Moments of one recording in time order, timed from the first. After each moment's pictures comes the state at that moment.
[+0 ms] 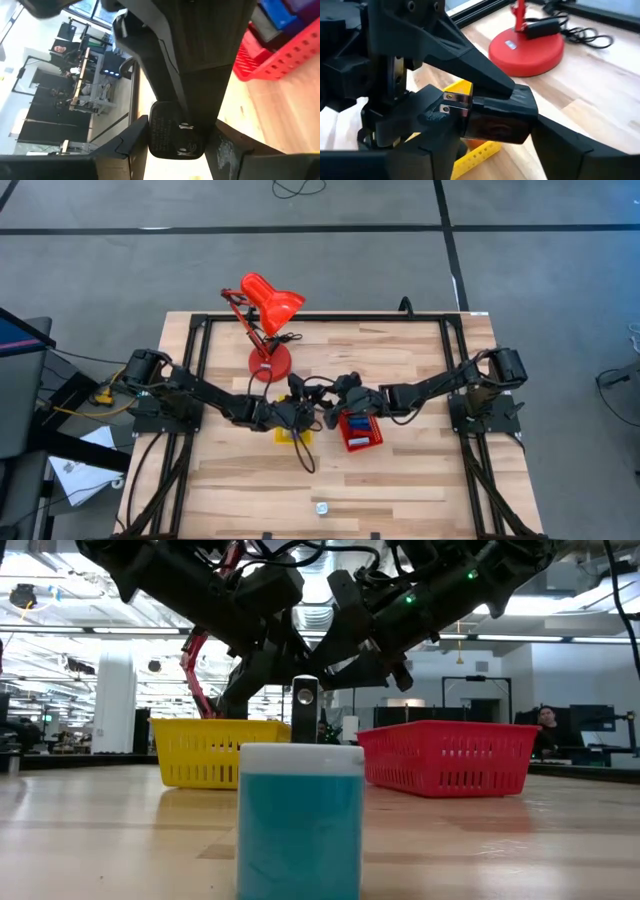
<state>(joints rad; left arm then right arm) -0.21 1.67 0.79 0.42 -0.81 0.75 0.15 1.73 0.90 0.34 0.46 0.53</state>
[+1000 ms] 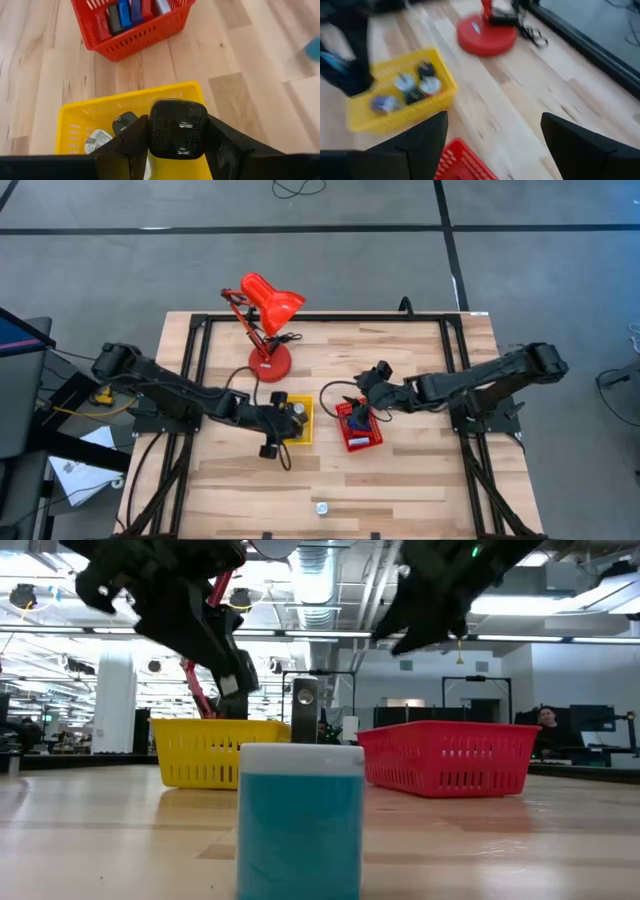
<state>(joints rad) -0.27 1.40 0.79 -0.19 -0.22 0.00 0.19 1.39 0.90 -0.22 0.56 0.42</state>
